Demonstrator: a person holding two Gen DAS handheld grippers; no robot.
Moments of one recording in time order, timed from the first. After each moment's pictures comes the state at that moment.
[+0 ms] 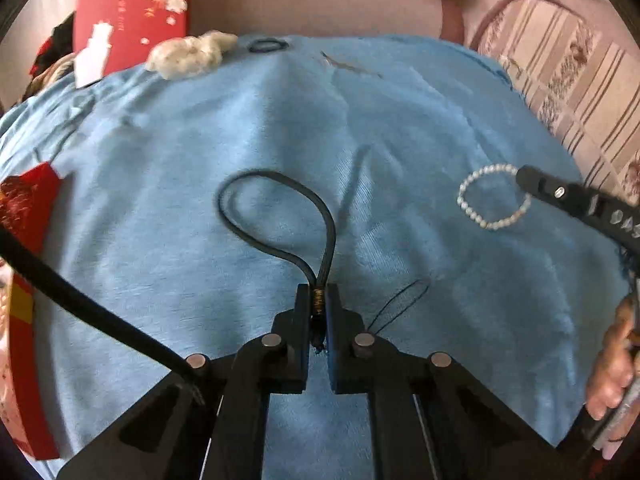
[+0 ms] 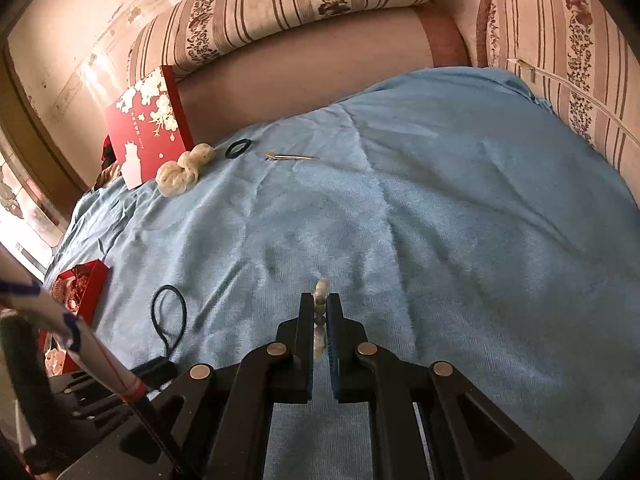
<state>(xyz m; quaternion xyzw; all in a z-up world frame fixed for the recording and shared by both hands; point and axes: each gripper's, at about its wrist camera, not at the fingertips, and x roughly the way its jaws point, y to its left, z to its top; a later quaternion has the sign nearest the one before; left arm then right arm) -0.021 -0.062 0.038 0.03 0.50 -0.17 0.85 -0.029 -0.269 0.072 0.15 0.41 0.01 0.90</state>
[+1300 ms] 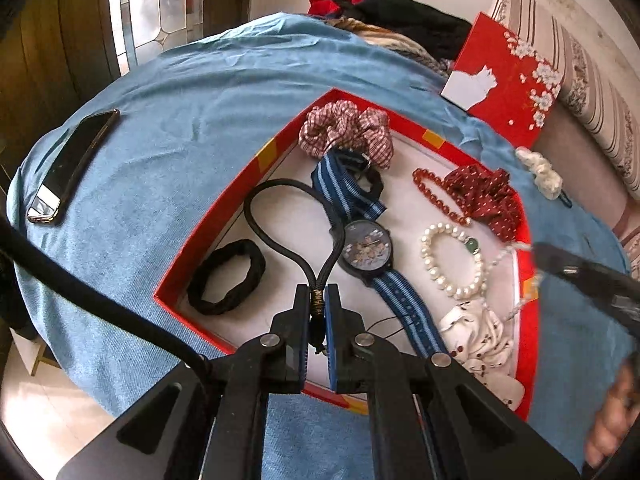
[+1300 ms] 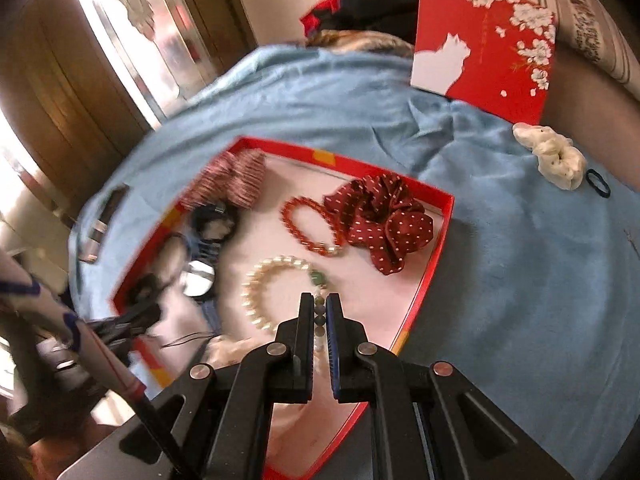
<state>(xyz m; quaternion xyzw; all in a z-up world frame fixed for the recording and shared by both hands) -0.082 0.331 0.067 -0.16 0.46 0.12 0.87 0.025 0.150 0.078 -0.04 0.49 0.25 0.83</state>
